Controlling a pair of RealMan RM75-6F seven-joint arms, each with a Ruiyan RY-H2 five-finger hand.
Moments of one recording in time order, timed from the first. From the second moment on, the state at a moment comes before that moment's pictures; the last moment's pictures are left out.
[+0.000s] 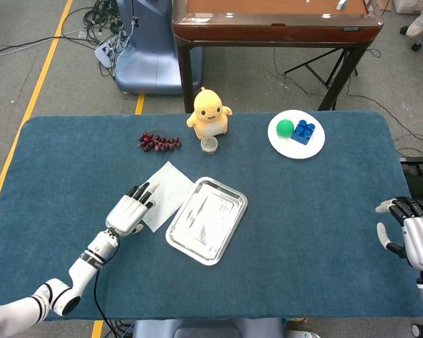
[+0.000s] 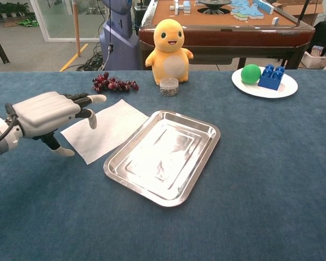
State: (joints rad) left arm -0.65 -1.67 -0.07 -1.06 1.55 1.07 0.25; right arm 0.09 -1.07 0.10 -1.61 -1.49 1.50 0.04
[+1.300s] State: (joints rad) left arm -0.67 -1.71 -0.04 -0.99 1.52 1.05 0.25; right arm 0.09 -1.06 0.10 -1.61 -1.49 1.50 0.05
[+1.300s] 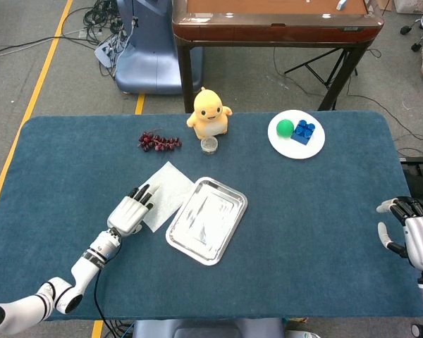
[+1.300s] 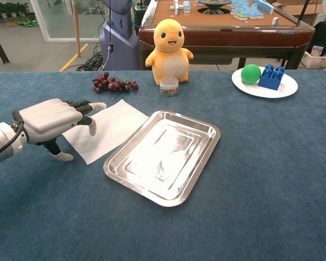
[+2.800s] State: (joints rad) left arm -0.67 -1.71 -0.03 -1.03 1.50 1.02 0.20; right arm 0.08 -1.06 0.10 -1.61 -1.48 1.50 0.06
